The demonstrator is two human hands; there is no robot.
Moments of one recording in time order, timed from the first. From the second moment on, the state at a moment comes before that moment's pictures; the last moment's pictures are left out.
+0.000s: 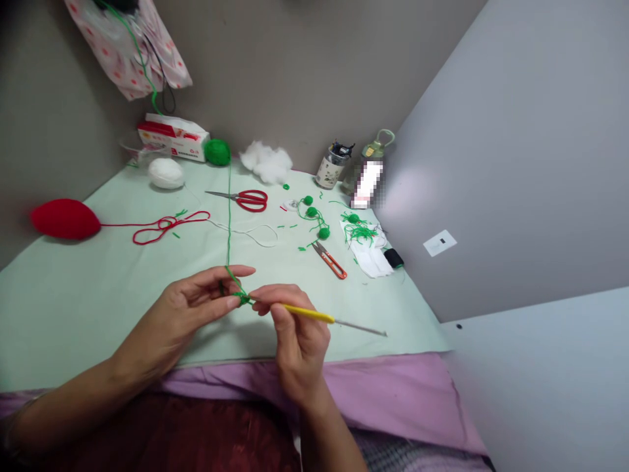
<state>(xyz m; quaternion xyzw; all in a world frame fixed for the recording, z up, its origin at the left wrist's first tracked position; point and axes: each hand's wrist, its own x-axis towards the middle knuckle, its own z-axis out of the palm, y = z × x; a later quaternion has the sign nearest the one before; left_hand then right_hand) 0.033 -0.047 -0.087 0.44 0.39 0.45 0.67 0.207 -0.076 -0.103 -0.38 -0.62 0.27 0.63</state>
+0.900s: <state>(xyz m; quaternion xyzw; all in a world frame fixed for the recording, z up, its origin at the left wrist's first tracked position) 0.043 -0.047 -0.086 0.36 0.35 0.46 0.73 0.195 -0.077 -0.112 -0.40 -0.69 0.11 0.60</state>
